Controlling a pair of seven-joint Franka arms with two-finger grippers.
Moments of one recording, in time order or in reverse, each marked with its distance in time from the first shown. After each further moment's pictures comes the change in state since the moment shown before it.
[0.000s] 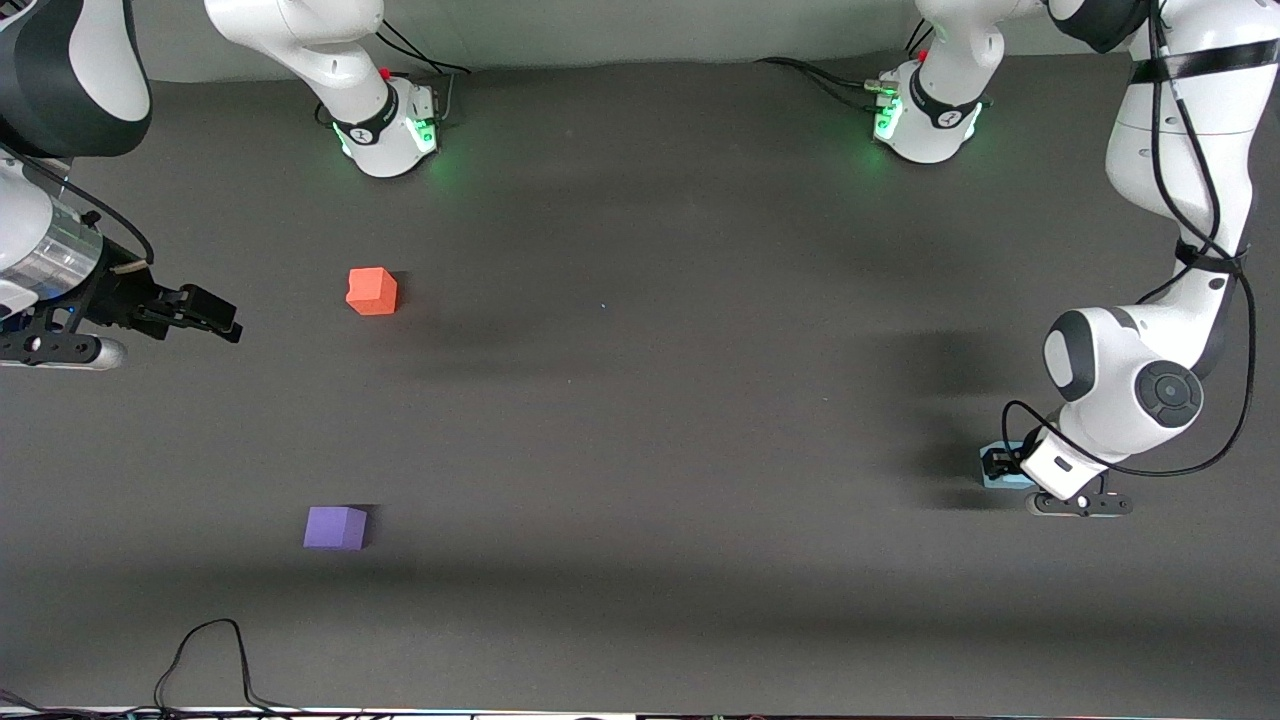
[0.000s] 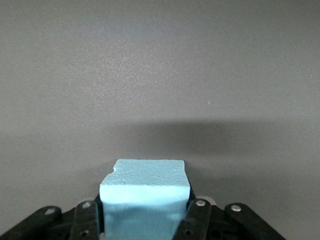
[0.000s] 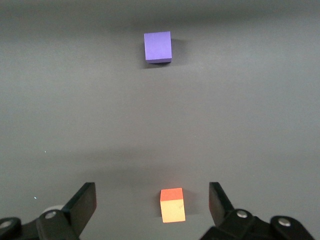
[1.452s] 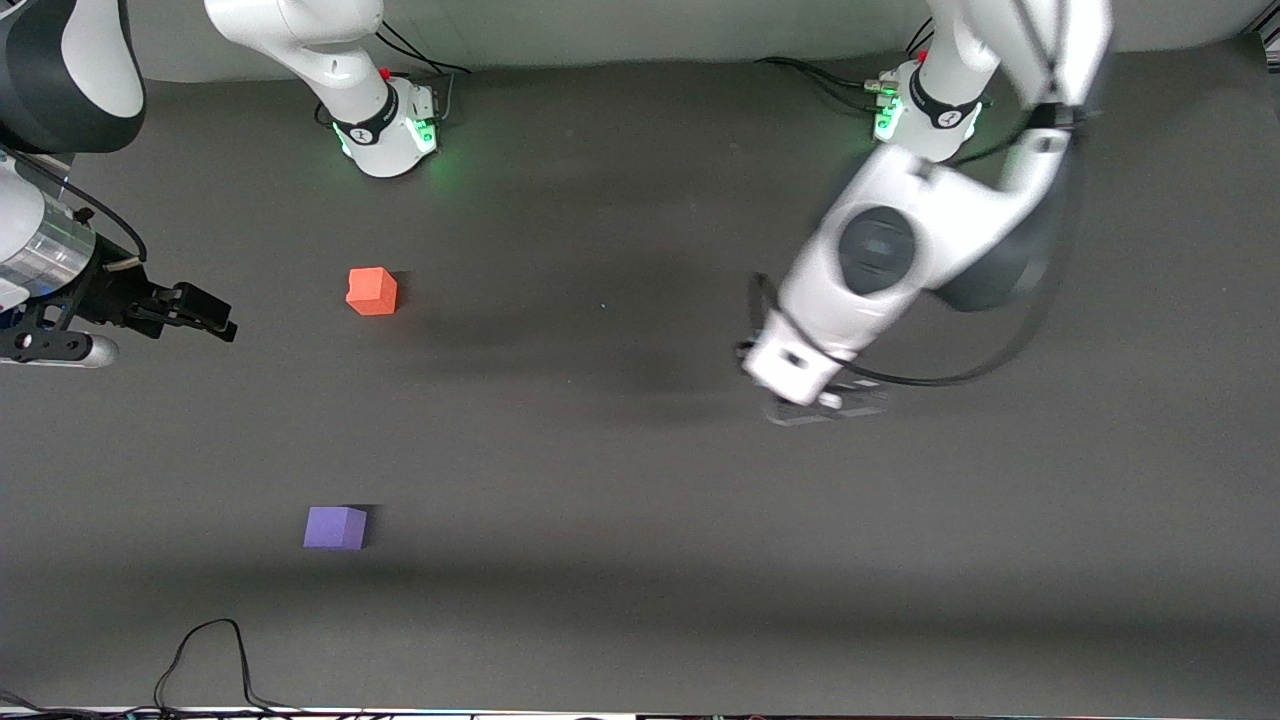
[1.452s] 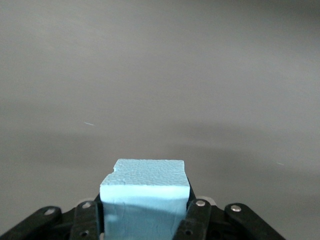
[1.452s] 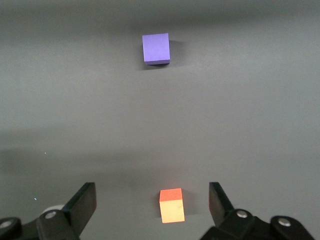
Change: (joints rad) left arm -0.512 -0.167 -0.191 0.373 0.003 -0.650 -0.853; right arm 0.000 -0.007 -0.006 0.000 0.000 0.000 0.000
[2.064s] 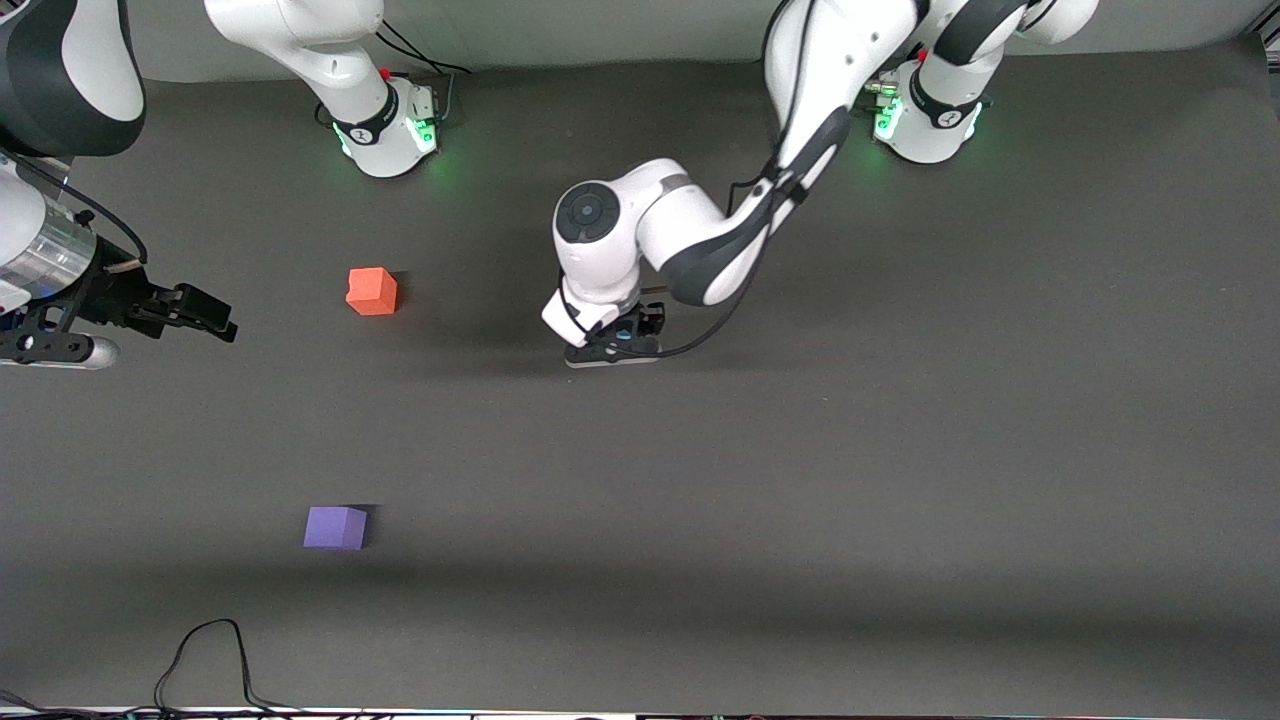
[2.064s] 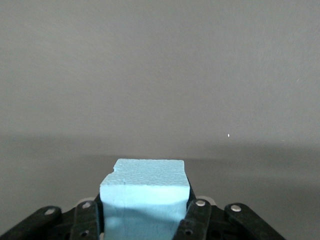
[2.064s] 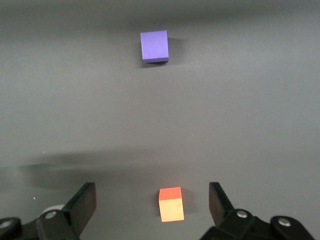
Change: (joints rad) left arm -0.314 0.347 0.005 0.161 0.180 0.196 -0.281; right arm 0.000 0.005 -0.006 -0.007 0.000 -0.004 0.000
